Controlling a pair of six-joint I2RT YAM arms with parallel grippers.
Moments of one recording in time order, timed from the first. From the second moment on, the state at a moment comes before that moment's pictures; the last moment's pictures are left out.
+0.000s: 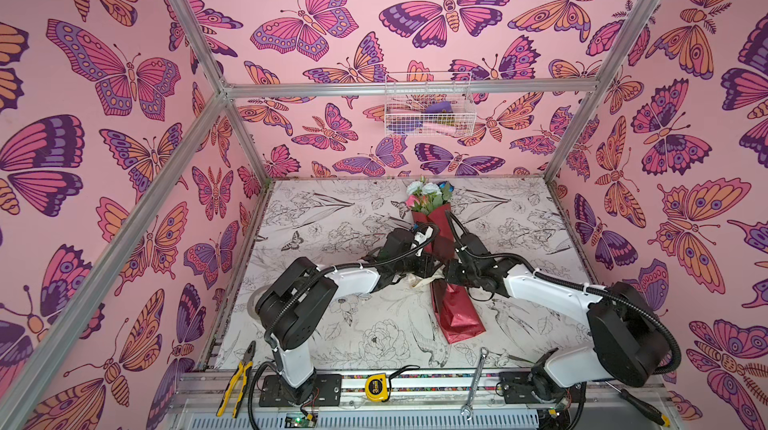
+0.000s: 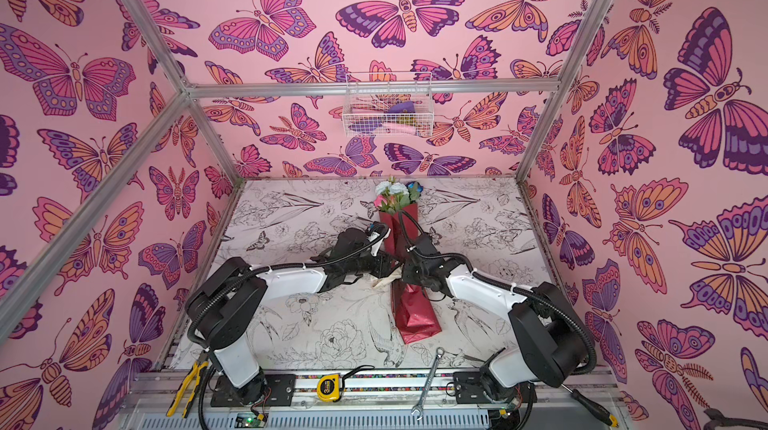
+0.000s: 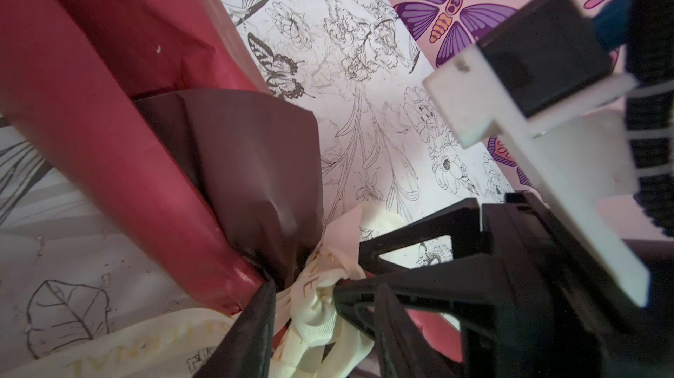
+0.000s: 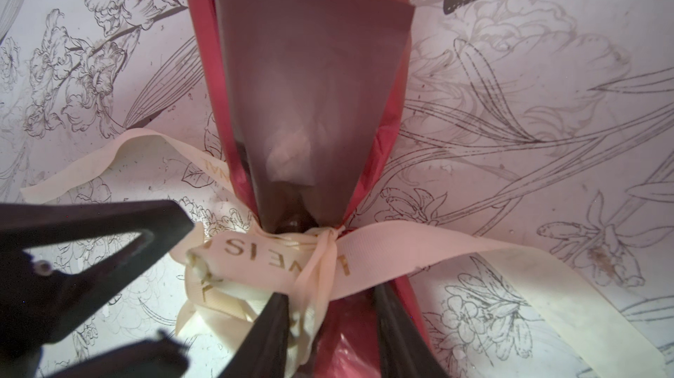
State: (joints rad) left arm -0.73 1.79 0.95 0.27 0.37 -0.43; right arm 0.63 1.46 0.79 -0.29 0.05 0.76
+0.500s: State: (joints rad) left arm -0.74 1.82 0.97 0.24 0.37 -0.42; right arm 0.63 1.46 0.78 -0.29 0.05 0.76
